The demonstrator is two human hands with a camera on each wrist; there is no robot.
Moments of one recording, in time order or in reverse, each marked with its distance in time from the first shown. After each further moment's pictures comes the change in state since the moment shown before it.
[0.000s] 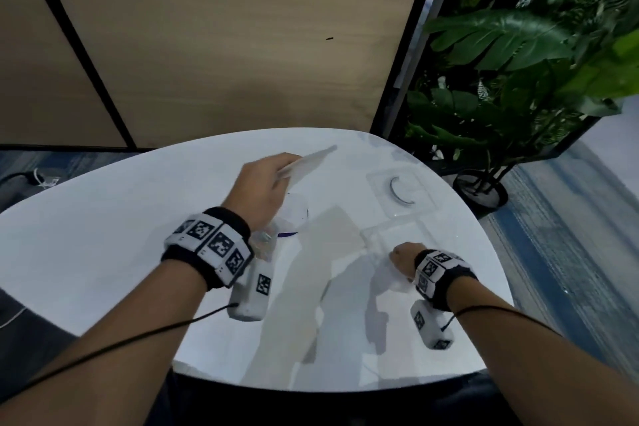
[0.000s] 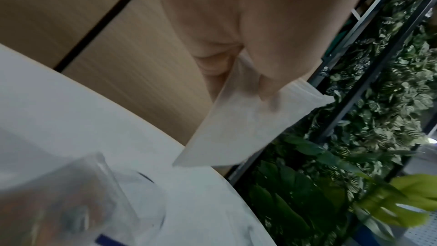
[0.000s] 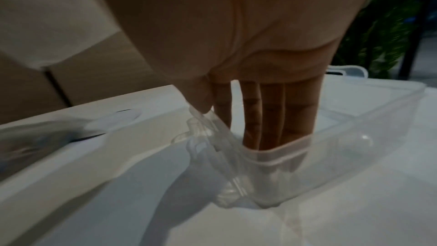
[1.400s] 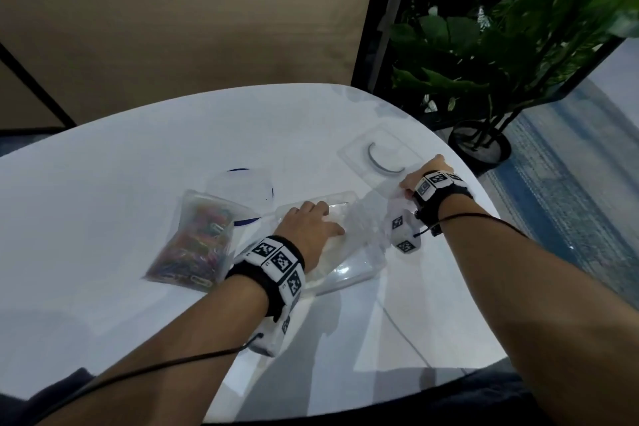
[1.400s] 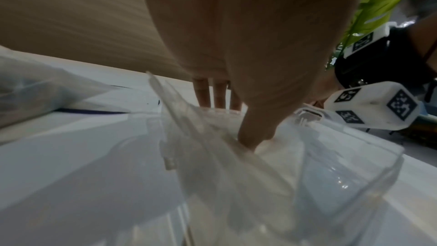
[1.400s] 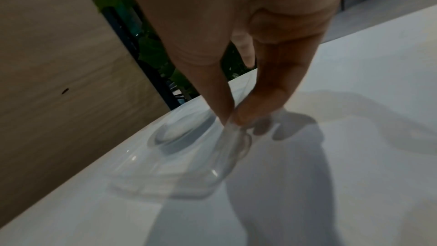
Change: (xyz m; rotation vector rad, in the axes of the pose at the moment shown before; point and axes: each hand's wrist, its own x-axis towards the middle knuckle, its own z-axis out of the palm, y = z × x) left_hand 0.011 -0.027 0.198 0.622 -0.698 0.142; right_hand 0.144 0.078 -0.036 0.712 0.350 0.373
